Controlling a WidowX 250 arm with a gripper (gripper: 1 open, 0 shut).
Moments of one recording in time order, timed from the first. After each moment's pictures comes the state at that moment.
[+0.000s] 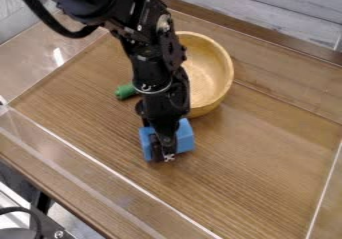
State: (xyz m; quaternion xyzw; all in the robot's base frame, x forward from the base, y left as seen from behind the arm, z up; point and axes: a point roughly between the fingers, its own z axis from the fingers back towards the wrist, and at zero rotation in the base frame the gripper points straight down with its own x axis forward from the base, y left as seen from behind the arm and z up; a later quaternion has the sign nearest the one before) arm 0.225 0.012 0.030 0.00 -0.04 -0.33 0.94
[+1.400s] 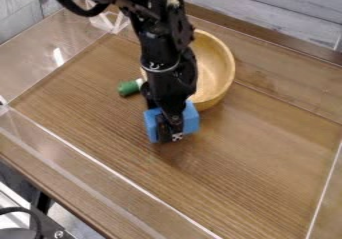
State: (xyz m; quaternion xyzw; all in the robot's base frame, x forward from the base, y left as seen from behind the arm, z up) arm 0.243 0.016 0.044 0.00 -0.04 -0.31 0.95
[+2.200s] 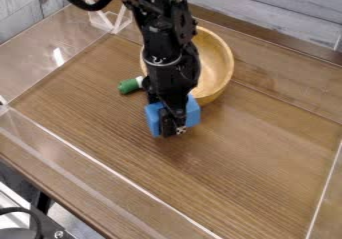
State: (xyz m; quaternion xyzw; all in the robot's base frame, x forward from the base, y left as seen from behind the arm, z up) arm 0.250 0.019 0.047 0.01 -0.04 -0.28 0.96
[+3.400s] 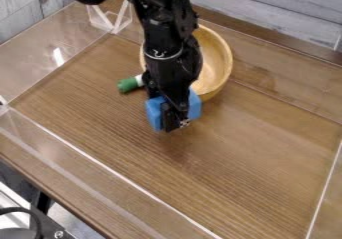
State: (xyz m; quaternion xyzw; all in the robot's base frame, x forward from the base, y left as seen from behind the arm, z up) arm 0.253 0.020 0.052 0.02 -0.05 -0.26 0.97
